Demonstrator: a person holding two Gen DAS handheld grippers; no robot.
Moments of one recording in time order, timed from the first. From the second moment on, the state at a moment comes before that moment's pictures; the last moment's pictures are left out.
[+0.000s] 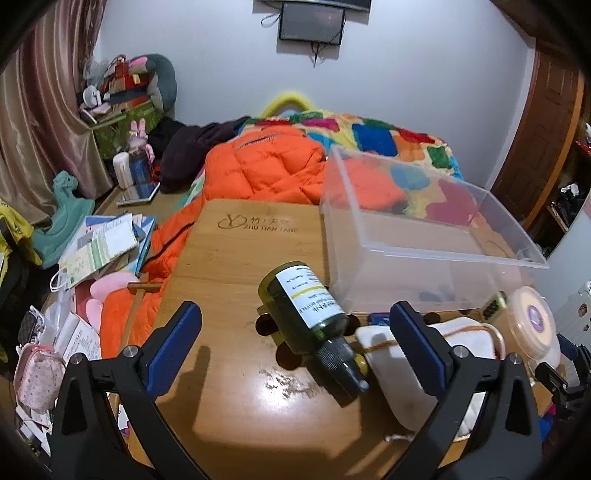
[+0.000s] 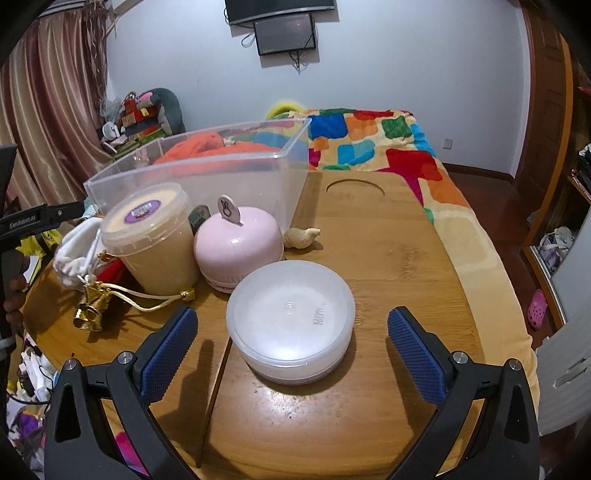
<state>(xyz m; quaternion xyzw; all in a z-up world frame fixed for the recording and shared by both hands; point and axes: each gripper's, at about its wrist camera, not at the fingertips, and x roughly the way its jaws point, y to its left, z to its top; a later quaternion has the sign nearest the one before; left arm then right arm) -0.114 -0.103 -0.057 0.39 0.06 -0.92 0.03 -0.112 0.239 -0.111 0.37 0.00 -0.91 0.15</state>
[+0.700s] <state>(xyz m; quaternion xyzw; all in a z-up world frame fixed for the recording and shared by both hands) -0.152 -0.101 -0.083 0.45 0.04 -0.89 0.03 -0.123 0.237 -0.120 0.37 0.01 -0.92 0.16</state>
